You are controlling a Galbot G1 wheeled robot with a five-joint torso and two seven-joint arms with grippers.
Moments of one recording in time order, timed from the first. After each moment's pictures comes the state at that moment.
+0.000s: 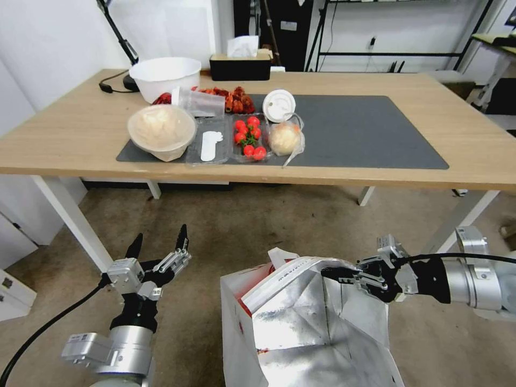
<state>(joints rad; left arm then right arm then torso) 1.87 -1.47 -0.52 -2.43 -0.38 -0.05 -0.07 -1.72 0.35 0.89 2.22 1.05 -0.43 -0.75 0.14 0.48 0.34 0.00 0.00</state>
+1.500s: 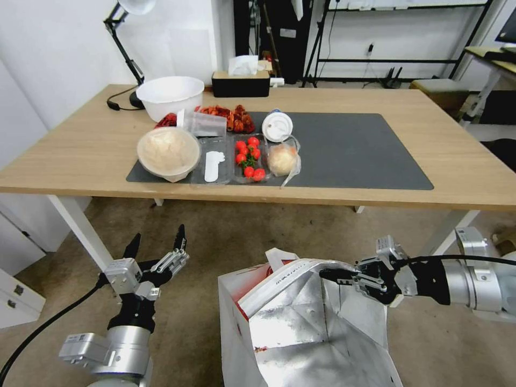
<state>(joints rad) 1.88 -1.47 -0.53 -2.43 -0.39 -0.05 -0.07 -1.72 0.36 0.89 2.24 1.04 -0.43 -0.75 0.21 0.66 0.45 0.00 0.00</state>
